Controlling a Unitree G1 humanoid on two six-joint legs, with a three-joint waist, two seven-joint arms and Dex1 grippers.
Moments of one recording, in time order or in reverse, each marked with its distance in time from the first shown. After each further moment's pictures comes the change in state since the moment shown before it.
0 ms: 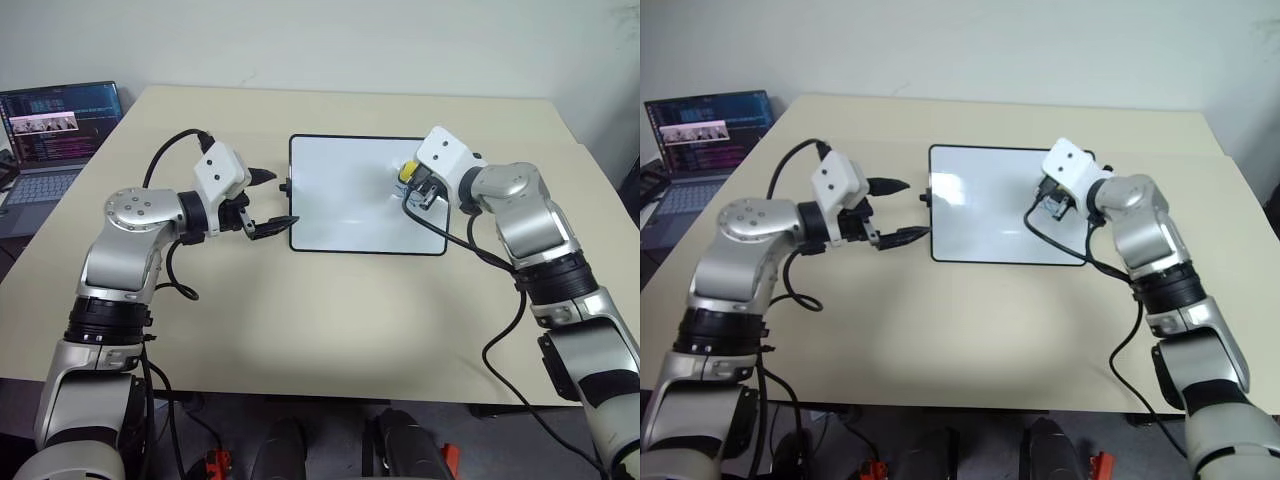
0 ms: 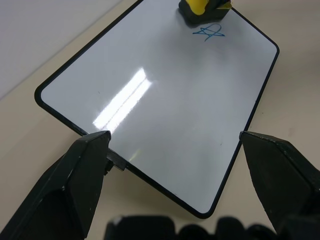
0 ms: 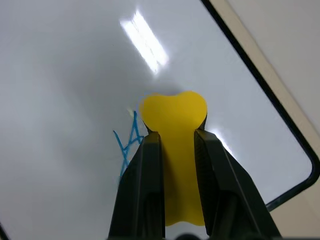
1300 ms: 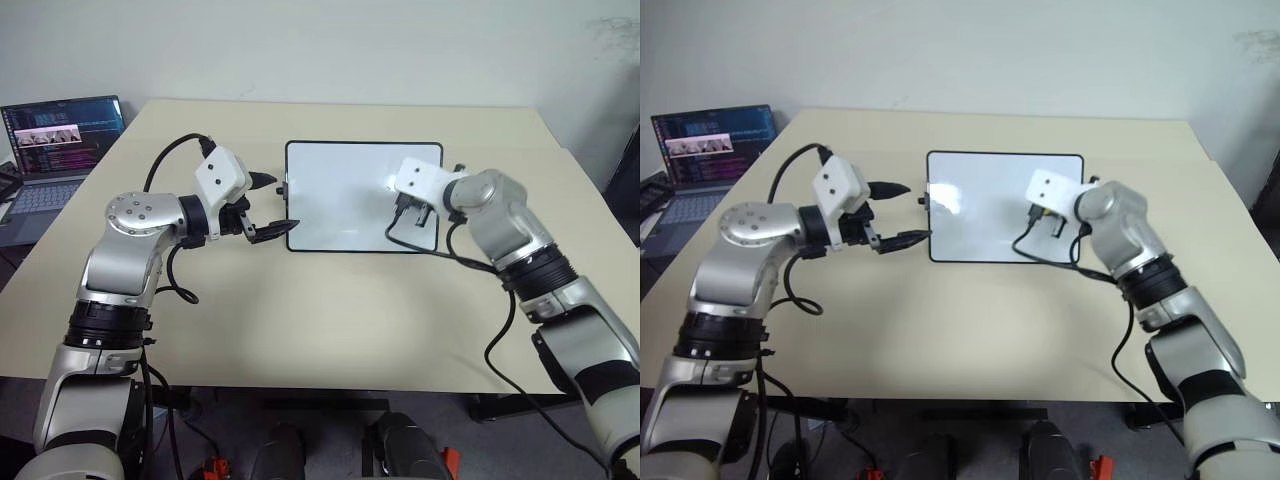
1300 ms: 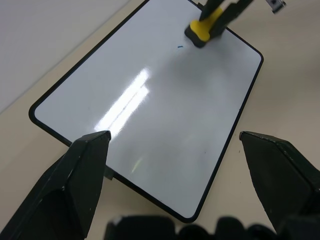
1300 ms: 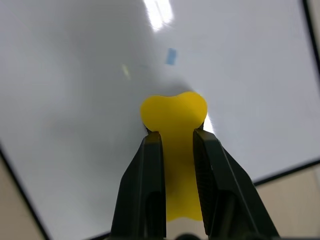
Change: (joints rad) left arm 0.022 0.000 0.001 -0.020 -0.001 0.004 0.004; right arm -0.073 -0.037 0.167 0.154 -0.184 -0.049 0.047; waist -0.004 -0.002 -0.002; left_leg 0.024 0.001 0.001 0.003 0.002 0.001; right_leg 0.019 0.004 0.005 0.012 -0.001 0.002
